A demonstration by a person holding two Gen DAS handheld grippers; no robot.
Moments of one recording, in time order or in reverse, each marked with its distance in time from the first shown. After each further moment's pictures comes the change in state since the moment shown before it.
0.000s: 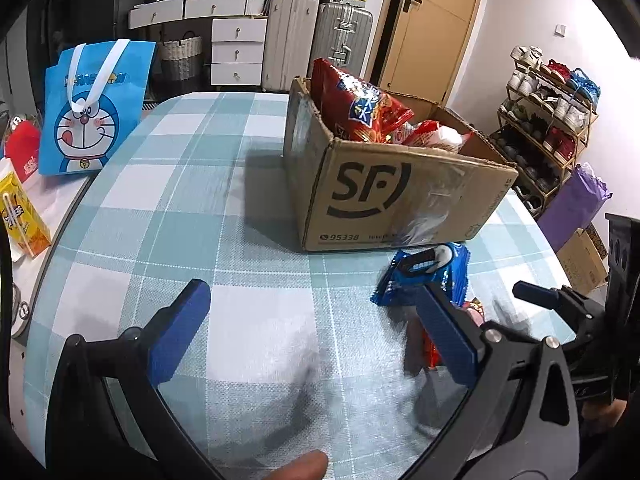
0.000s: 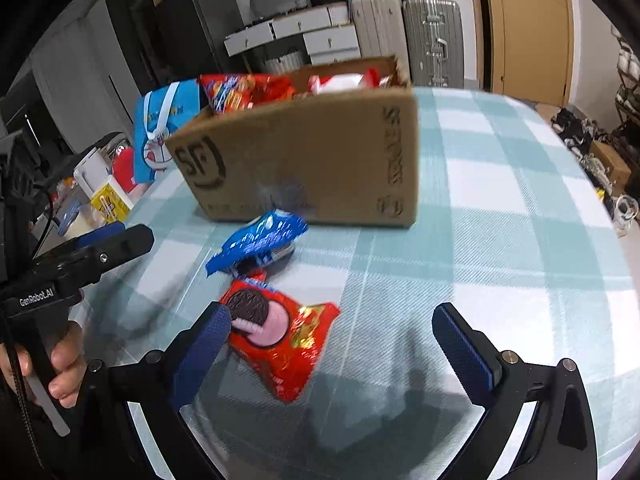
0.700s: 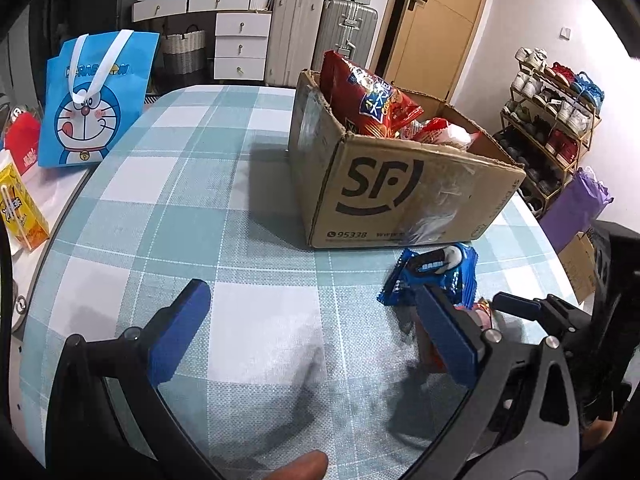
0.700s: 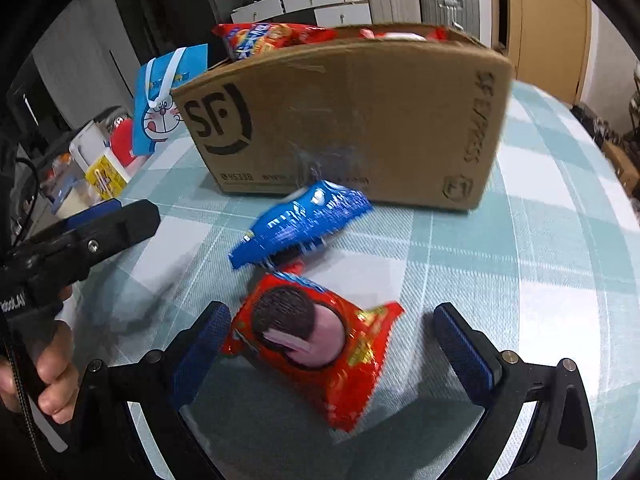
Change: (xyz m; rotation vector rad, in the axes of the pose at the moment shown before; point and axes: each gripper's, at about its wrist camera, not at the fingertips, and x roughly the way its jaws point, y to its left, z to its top) left arm 0.007 0.005 0.003 -0.023 0.013 -0.005; right arm 0.038 0.034 0.004 -0.025 0.083 -0.003
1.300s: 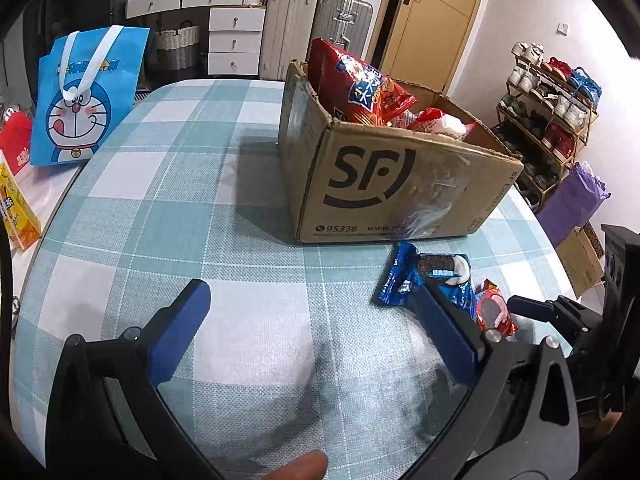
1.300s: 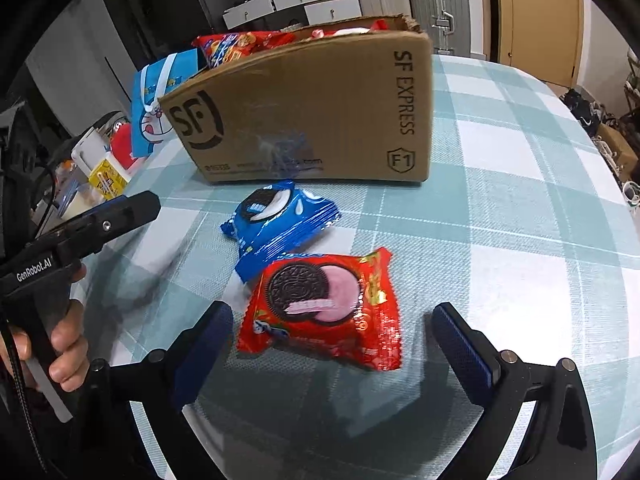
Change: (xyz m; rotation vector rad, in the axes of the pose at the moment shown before) left arm 0.011 -0.006 -0.001 0.011 0.021 -0.015; right arm -0.019 -0.031 -0.017 0.017 0.025 0.005
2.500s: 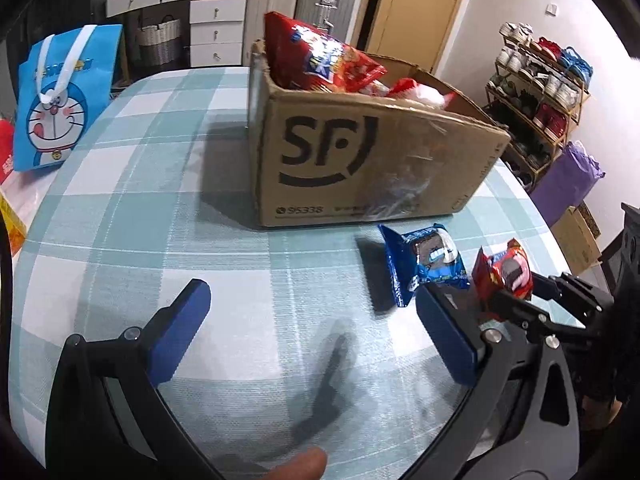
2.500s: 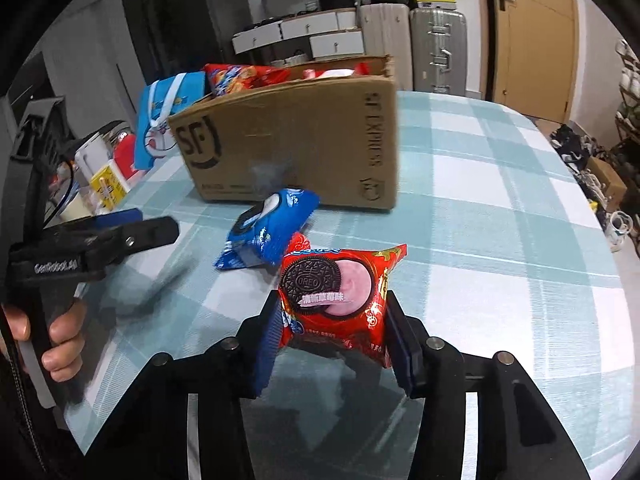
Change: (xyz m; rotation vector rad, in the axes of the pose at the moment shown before) left arm 0.017 -0.023 -0.006 0.053 0.056 -0.033; right arm -0.026 -0.020 -0.013 -0.048 -0.147 -0.042
